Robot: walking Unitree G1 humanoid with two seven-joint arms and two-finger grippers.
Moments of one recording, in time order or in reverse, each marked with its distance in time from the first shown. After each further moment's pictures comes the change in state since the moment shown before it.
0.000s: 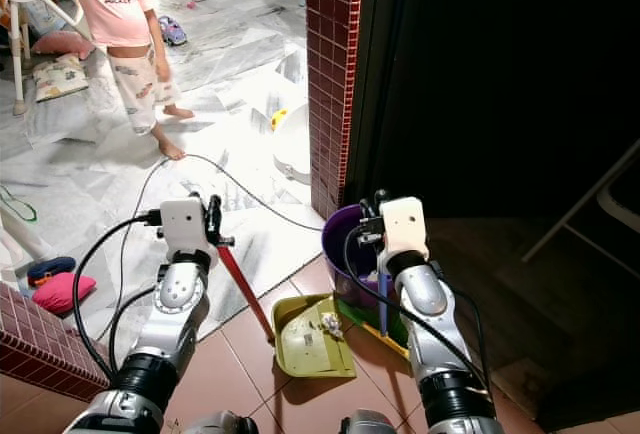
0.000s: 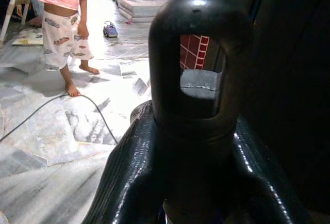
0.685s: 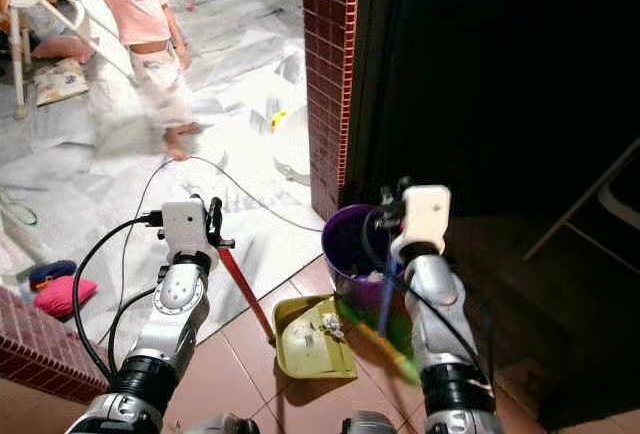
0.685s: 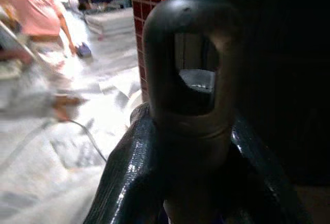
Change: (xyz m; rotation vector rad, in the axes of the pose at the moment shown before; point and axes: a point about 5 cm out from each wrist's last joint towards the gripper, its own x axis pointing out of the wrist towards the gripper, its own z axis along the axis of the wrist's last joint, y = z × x) left arm -0.001 0.002 -0.001 0.011 0.017 0.000; right arm 0.007 -0.014 0.016 0.173 -0.025 -0.117
